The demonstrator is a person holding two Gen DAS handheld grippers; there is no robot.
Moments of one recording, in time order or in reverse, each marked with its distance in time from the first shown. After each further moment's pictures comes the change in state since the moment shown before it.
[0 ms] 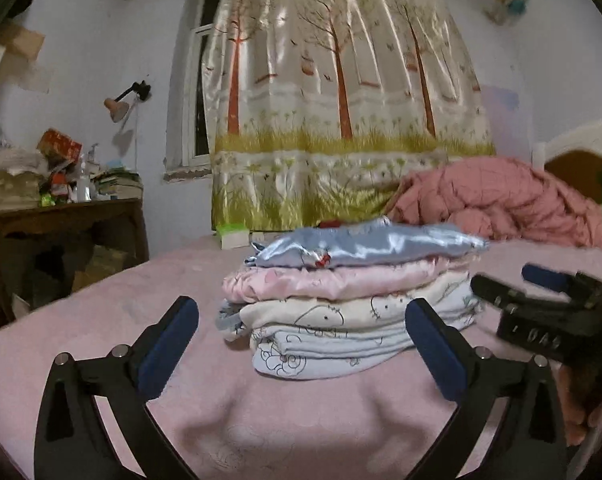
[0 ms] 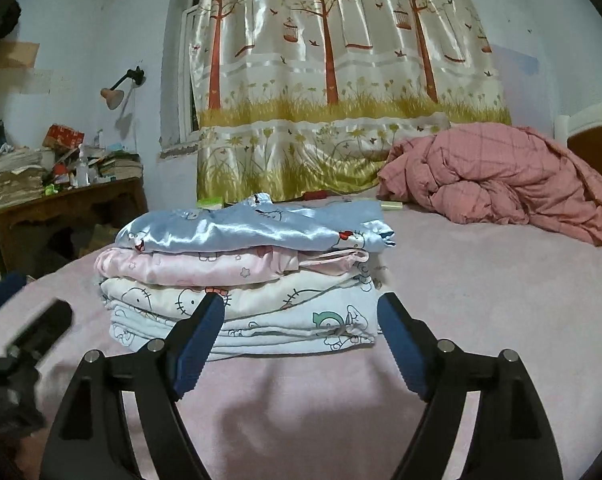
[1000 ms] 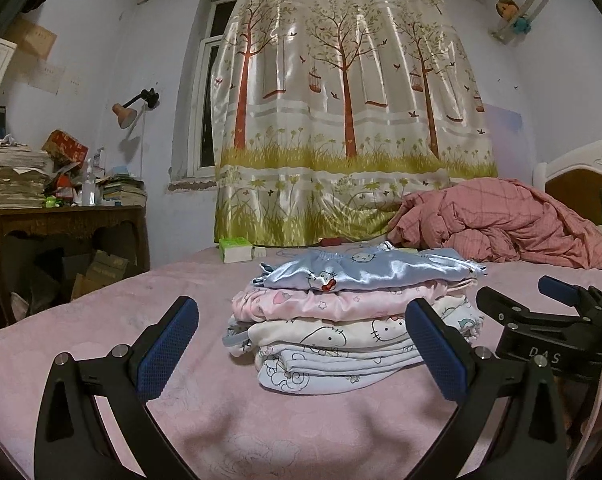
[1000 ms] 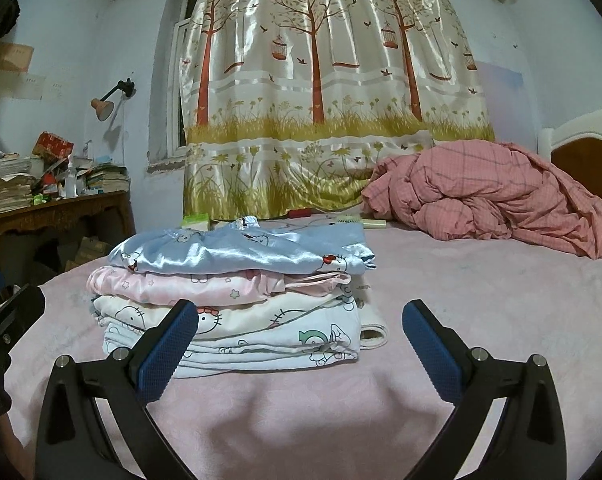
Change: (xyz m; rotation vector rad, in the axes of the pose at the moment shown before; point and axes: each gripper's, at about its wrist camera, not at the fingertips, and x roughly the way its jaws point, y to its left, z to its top) left arm -0.009 0.002 0.010 -0.016 -0.049 0.011; right arm -0.014 -0.006 0.010 0.015 -0.063 -0.054
